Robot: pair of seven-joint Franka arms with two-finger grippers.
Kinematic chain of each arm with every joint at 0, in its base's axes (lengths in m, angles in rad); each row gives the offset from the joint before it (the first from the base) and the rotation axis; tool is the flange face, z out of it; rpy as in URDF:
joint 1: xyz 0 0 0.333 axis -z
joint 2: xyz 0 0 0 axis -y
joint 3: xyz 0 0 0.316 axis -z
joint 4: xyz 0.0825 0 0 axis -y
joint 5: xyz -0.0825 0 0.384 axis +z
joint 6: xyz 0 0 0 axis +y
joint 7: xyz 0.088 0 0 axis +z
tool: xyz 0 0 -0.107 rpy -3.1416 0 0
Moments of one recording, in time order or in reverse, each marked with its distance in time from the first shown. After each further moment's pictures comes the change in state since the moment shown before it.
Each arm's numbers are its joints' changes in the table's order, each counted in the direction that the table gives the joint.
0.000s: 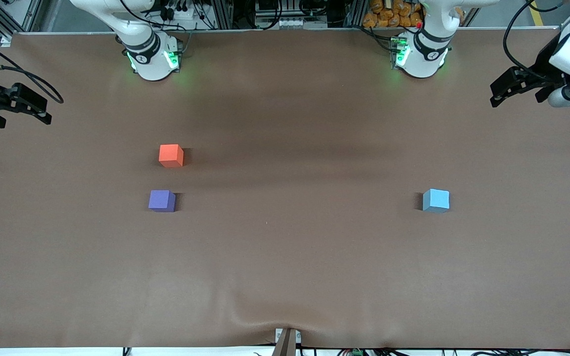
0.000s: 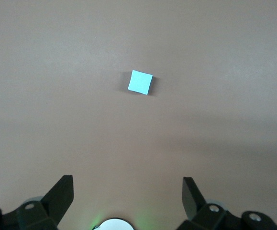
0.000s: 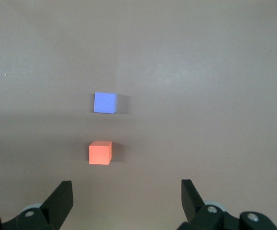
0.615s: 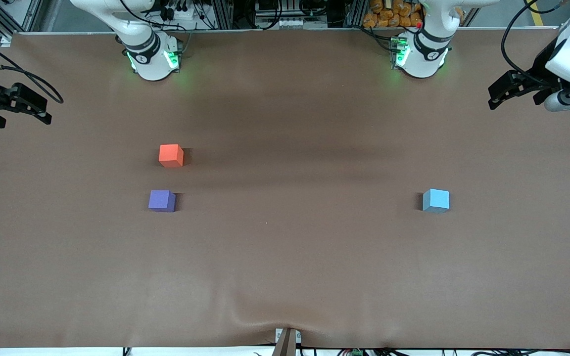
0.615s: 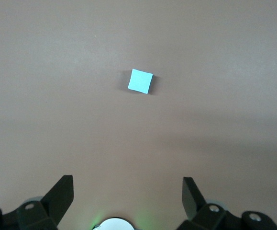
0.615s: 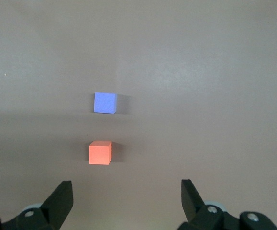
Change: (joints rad) left arm -0.003 -0.009 0.001 0.000 0.000 0.000 0.000; right arm 0.000 0.000 0.000 0.000 0.000 0.000 0.000
